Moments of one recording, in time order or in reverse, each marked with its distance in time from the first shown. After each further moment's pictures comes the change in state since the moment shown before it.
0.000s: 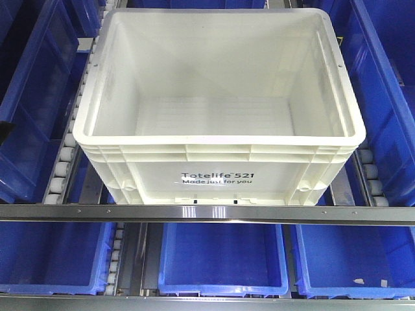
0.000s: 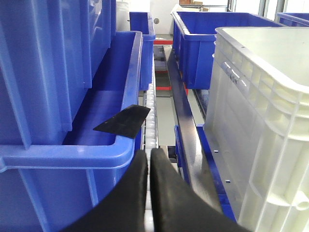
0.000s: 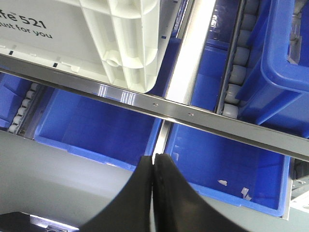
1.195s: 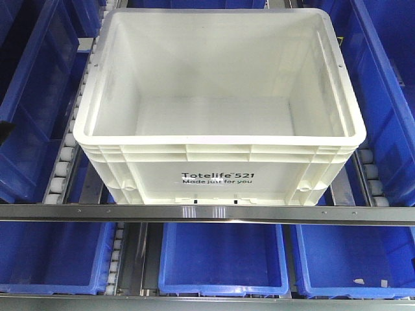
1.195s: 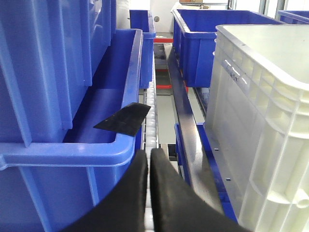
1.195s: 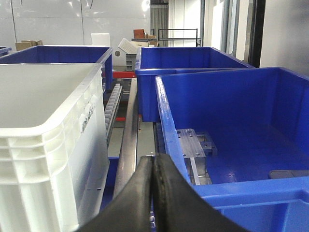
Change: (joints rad) left arm 0.000 0.000 0.000 0.001 0.007 0.000; right arm -0.379 -0.439 0.593 0.056 -1.022 -0.014
